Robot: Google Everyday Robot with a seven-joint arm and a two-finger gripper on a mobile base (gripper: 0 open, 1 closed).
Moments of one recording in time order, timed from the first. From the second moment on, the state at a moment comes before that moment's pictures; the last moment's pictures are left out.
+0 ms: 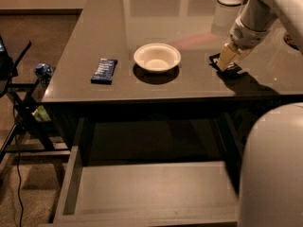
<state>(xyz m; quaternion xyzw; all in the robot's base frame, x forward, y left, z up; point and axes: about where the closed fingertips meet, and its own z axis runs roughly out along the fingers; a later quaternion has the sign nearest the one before) 0.684 -0.278 0.850 -0.23 0.96 0.01 0.13</state>
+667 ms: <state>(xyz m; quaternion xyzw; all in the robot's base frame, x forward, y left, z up) 0.670 -0.282 0.861 -0.26 0.95 0.02 0.16</state>
